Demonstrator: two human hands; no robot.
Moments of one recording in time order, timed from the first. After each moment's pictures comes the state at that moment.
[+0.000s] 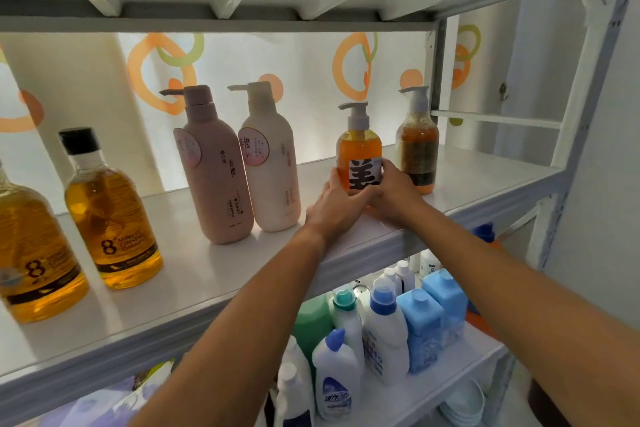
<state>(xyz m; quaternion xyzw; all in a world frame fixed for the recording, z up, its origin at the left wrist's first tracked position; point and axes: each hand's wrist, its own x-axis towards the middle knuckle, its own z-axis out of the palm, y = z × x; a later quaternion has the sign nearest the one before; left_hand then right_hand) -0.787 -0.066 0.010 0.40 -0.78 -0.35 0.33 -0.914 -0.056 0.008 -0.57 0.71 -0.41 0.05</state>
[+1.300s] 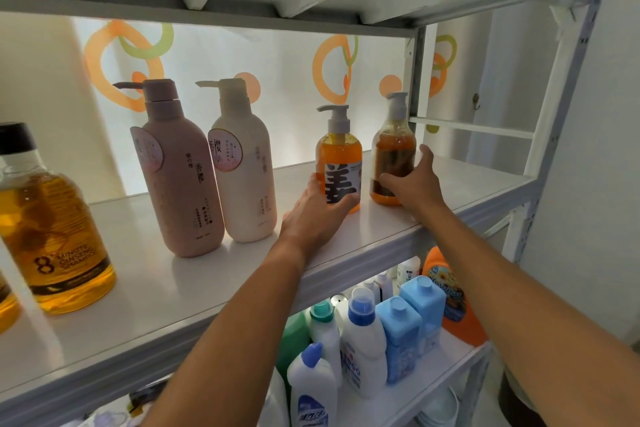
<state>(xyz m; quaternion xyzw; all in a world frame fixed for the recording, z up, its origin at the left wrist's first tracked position) -0.793 -0.087 -0.002 0.39 -0.79 -0.32 0.35 -0.975 -0.051 0.015 -0.41 0.75 -0.52 0.03</state>
